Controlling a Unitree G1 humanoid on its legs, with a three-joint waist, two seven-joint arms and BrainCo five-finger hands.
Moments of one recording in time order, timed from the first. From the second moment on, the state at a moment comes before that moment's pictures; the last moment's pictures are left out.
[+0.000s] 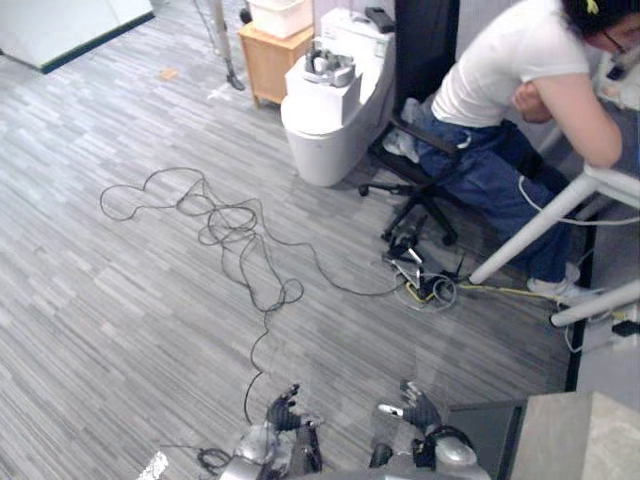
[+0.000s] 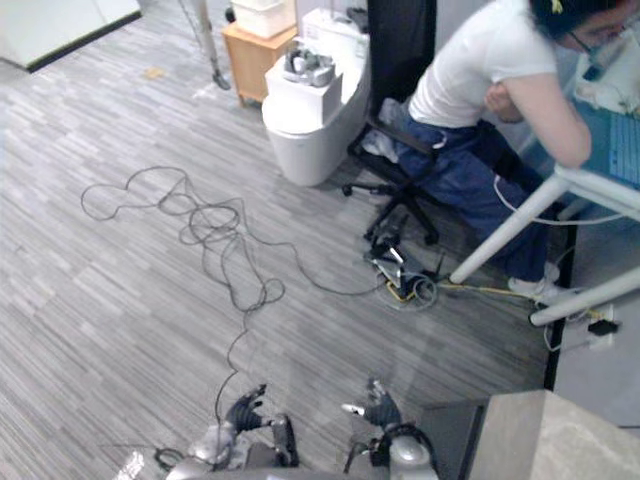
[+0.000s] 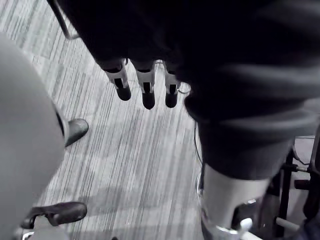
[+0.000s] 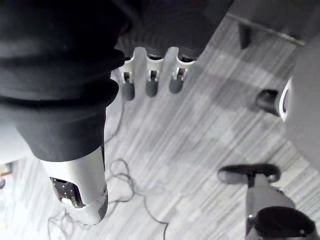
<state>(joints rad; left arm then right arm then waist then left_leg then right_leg) 0.08 0.10 -0.26 0.86 0.04 -0.10 0.00 0.10 -0.01 0.01 0.81 -0.01 -0.09 0.07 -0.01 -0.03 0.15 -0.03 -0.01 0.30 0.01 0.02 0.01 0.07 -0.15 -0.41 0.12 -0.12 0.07</state>
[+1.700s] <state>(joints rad) 0.10 0.09 0.03 1.01 0.03 -0.09 0.05 0.08 -0.04 -0.02 0.94 -0.07 -0.10 0.07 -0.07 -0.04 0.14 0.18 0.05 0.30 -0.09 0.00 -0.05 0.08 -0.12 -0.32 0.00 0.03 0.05</state>
